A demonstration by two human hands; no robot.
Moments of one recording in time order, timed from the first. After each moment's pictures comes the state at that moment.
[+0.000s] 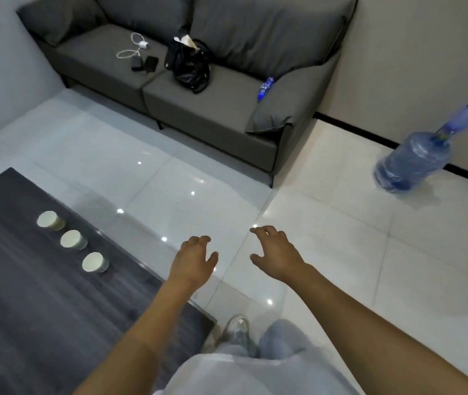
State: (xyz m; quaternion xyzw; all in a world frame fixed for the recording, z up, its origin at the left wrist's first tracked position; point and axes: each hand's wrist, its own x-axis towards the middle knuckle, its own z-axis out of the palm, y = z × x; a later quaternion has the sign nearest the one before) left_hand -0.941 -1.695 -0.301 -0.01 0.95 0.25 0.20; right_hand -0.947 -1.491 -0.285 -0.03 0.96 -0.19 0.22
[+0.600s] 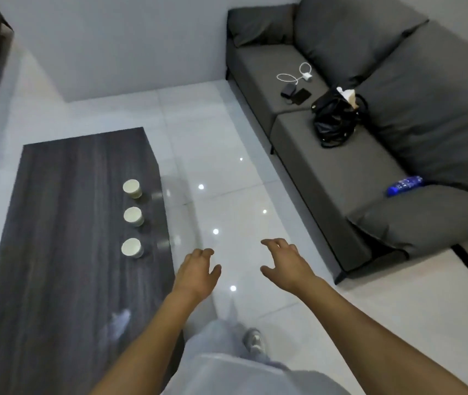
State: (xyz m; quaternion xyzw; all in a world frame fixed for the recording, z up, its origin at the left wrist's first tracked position) left_hand -1.098 -1.742 -0.303 -0.33 0.88 0.31 0.12; right_hand -1.243 -1.582 -0.277 -0.33 0.89 -0.09 0.29
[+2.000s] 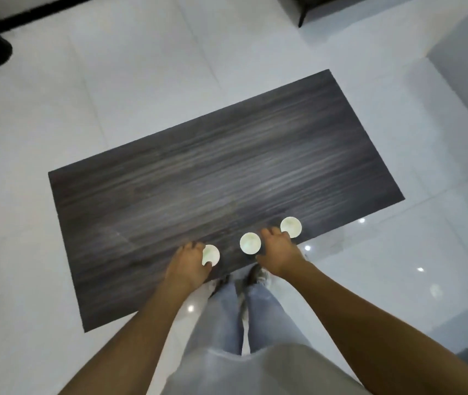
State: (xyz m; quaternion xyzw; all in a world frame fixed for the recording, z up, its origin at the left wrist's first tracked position) left_hand -1.085 -2.056 -0.393 -0.83 0.39 0.39 0.06; right_hand -1.250 -2.193 -0.397 -0.79 0.43 0.27 0.34
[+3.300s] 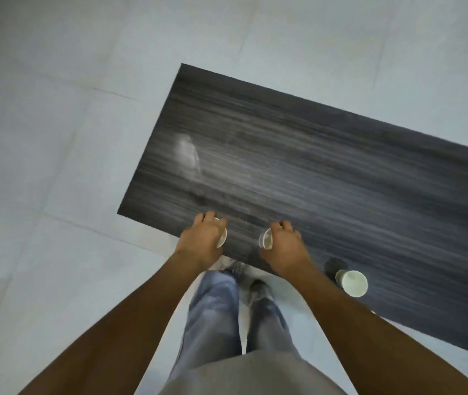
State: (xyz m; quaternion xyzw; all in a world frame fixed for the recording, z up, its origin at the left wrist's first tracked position) left_hand -1.063 -1.950 -0.435 -0.92 0.23 0.32 -0.03; right_hand -1.129 -2.129 -0.441 -0.87 0.20 0.35 0.28
